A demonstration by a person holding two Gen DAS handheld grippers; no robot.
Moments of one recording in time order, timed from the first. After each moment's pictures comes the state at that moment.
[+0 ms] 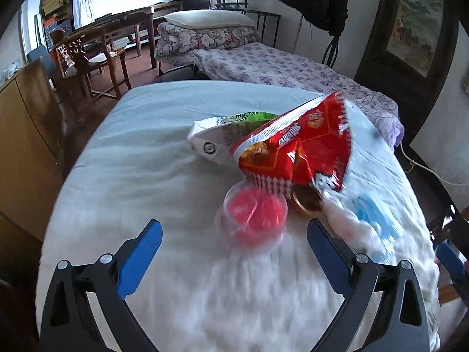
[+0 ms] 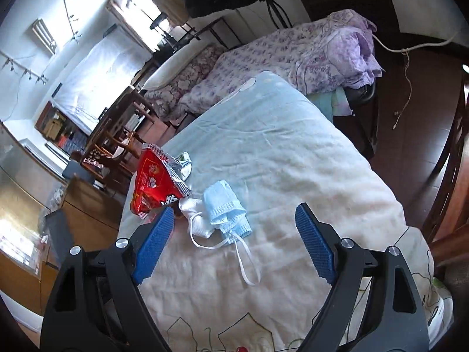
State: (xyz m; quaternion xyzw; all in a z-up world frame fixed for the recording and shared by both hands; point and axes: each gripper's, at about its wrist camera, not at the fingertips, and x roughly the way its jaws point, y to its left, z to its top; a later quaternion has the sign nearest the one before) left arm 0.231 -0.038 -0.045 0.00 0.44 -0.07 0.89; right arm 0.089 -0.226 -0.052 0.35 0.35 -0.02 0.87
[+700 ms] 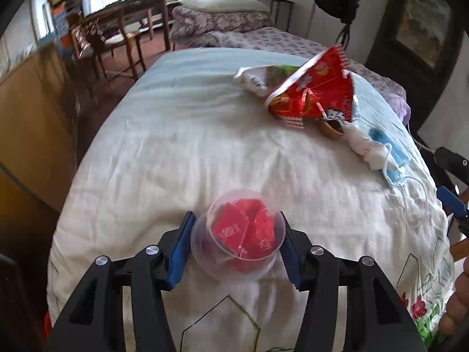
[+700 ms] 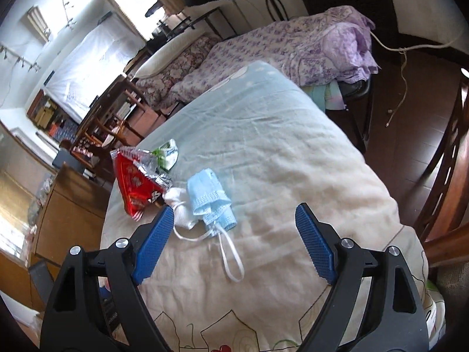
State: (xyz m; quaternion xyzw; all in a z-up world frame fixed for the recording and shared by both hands) left arm 0.150 0.018 -0.053 -0.01 0.48 -0.05 0.88; right arm 0.096 -0.221 -0.059 0.31 0.38 -0.03 0.87
